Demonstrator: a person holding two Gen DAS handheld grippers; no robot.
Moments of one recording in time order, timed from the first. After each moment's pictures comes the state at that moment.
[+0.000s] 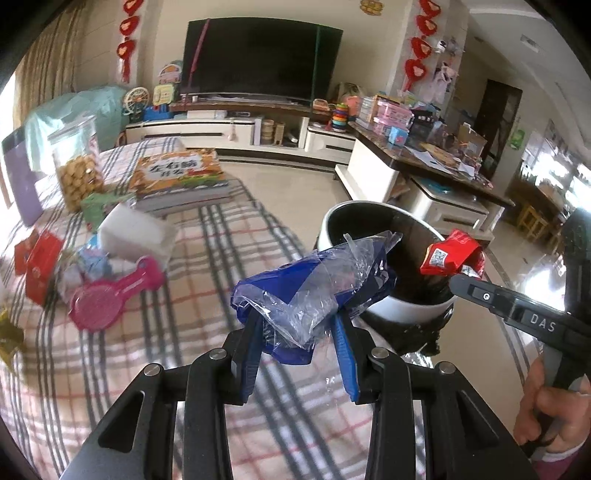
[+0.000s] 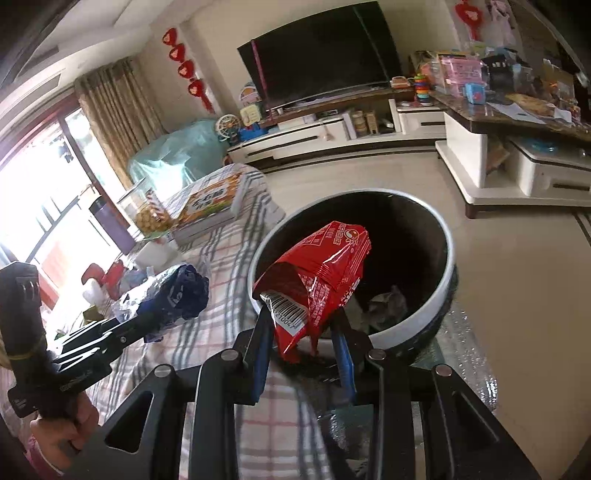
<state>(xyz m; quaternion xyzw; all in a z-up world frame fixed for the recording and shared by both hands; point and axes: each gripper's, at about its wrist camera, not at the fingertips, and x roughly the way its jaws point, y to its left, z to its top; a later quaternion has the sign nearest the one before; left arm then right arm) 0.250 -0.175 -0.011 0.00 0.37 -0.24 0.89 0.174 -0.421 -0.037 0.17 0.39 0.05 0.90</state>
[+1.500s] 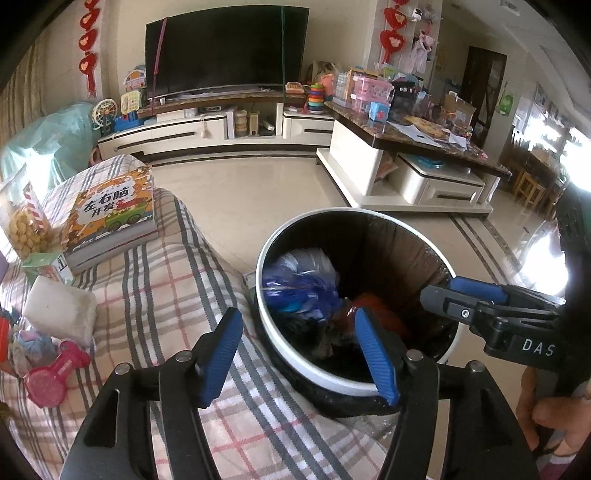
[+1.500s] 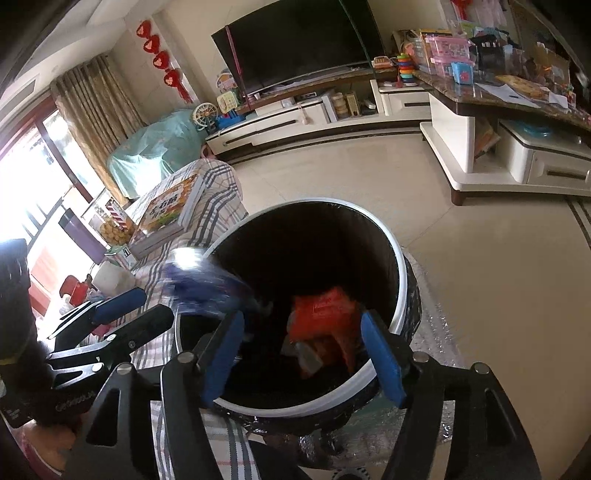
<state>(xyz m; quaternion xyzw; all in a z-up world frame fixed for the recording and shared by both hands) 0.308 -0.273 -0.018 0.06 0.39 -0.26 0.88 0.222 -0.474 -0.053 0.17 0.43 0.03 0.88</state>
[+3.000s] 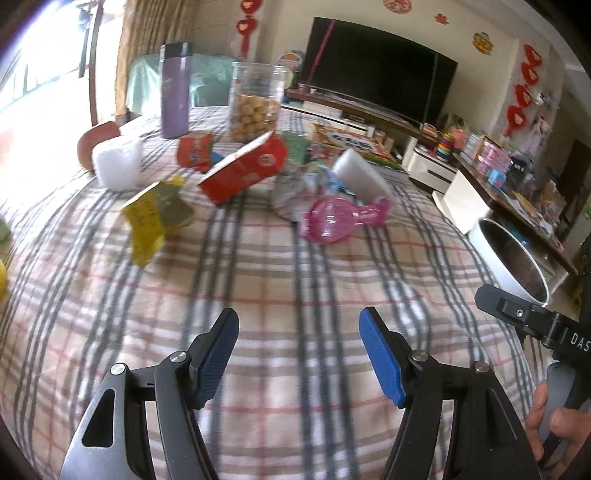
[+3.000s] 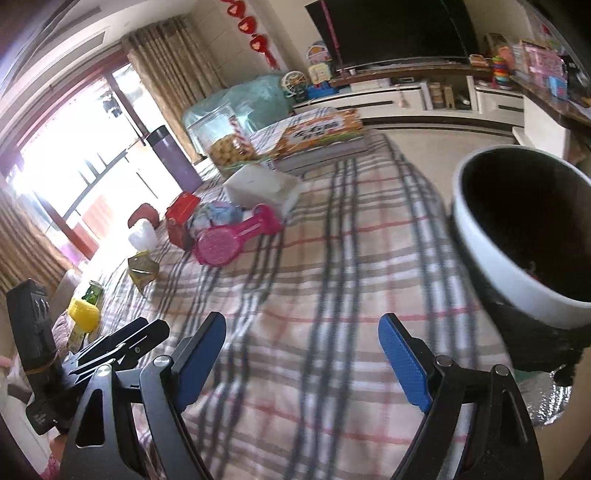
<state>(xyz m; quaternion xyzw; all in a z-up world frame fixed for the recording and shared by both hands) 0.191 -0.013 -0.041 -0.08 0.39 -0.07 0.92 0.199 -0.265 -0.069 0.14 0.43 0.18 0.87</state>
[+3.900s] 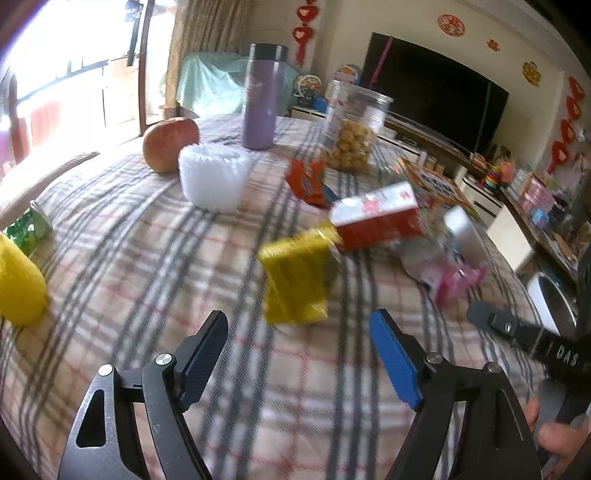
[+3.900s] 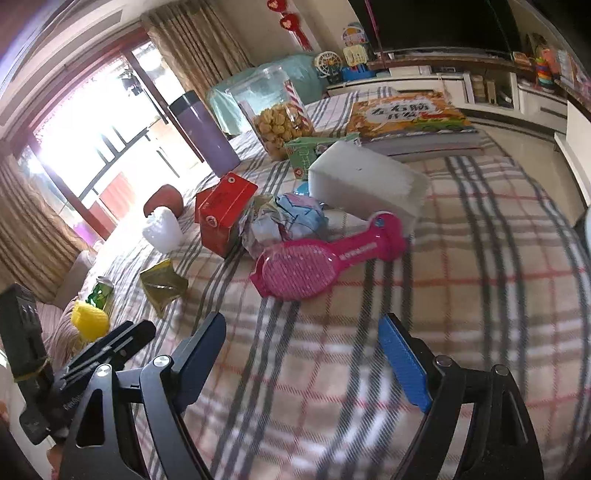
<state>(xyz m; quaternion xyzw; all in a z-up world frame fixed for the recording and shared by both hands) 0.236 0.079 -0.041 -0.11 0.37 0.01 0.92 0.262 -0.163 -0.085 0.13 0.46 0.23 0.85</state>
